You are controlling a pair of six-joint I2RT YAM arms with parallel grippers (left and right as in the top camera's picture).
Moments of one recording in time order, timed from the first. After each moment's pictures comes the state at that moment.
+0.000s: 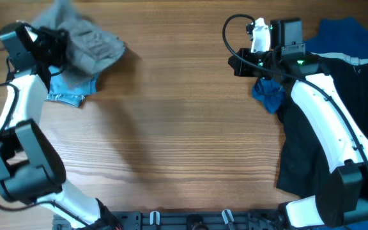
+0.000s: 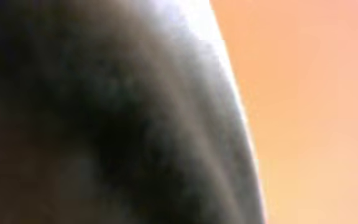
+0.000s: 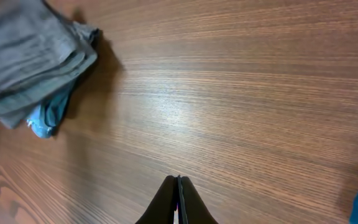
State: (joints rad) left arm 0.34 1.87 1.29 -0.01 0.40 -0.99; right arm 0.17 1.63 1.33 -0.59 -0.45 0.26
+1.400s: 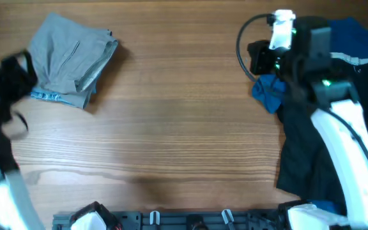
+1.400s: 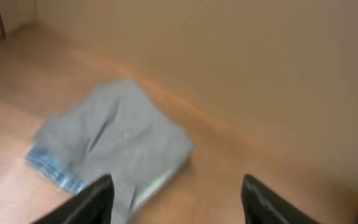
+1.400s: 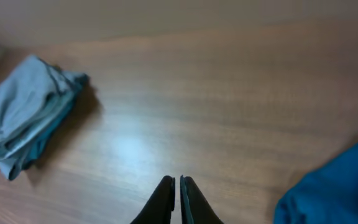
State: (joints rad) left arm 0.53 1.09 1.37 -0.77 0.42 -0.23; right arm 0.17 1.38 1.33 -0.59 -0.25 0.18
